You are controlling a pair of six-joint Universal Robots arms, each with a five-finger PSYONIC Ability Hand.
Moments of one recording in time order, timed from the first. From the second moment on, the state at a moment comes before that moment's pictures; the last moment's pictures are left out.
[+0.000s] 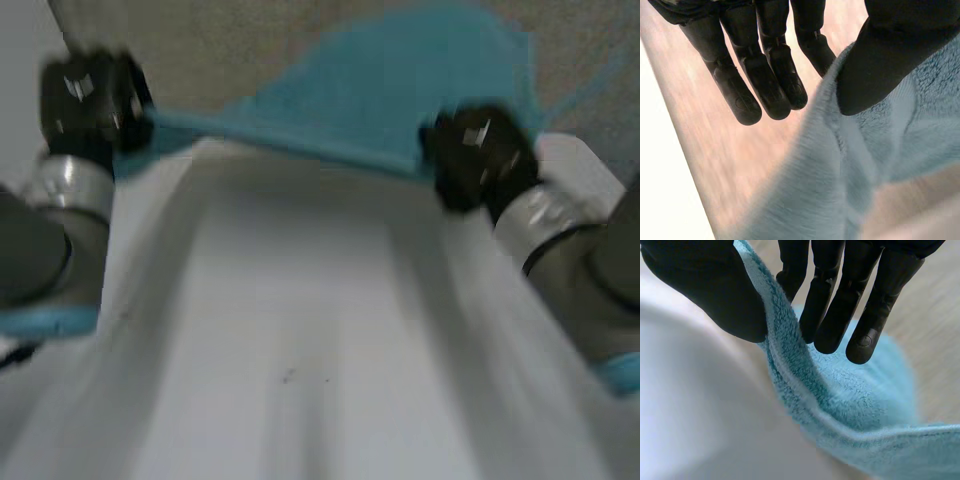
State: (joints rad) left arm 4.39 -1.79 -1.63 3.77 -1.65 3.29; right arm 2.03 -1.37 1.51 -0.15 1.46 2.71; left_hand 1.14 1.20 1.19 1.20 0.97; right_hand 0.98 1.18 1.19 1.19 0.99
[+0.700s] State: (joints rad) left arm 4.39 -1.63 -1.90 3.61 -1.59 3.33; right arm 1.69 -1.45 1.73 0.07 1.29 2.82; left_hand 1.14 1.20 1.19 1.20 0.97; right_hand 0.32 0.38 0.35 0.36 0.20
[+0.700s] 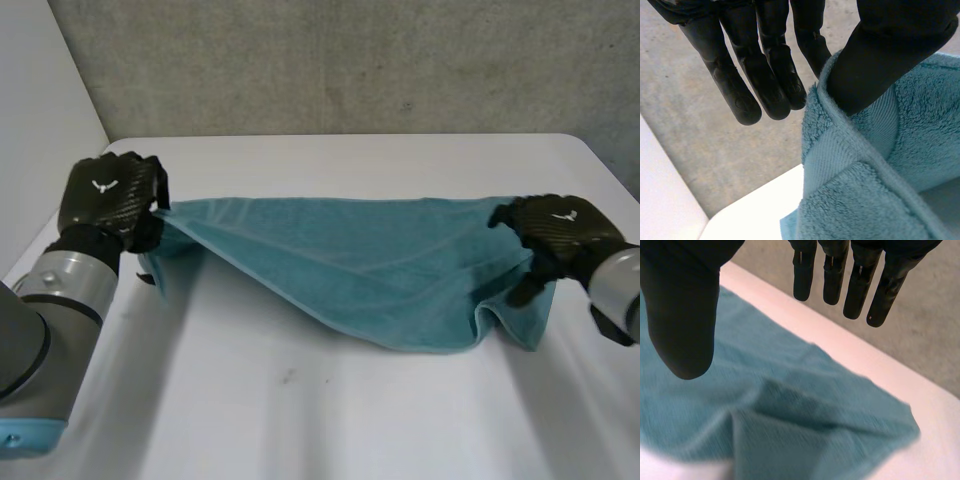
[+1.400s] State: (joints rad) left arm 4.44 -1.66 -1.90 3.62 -1.58 3.32; right arm 1.63 -1.24 1.92 -0.27 1.25 3.09; left_hand 1.14 1.20 1.19 1.20 0.97; right_hand 0.43 0.51 0.52 0.52 0.32
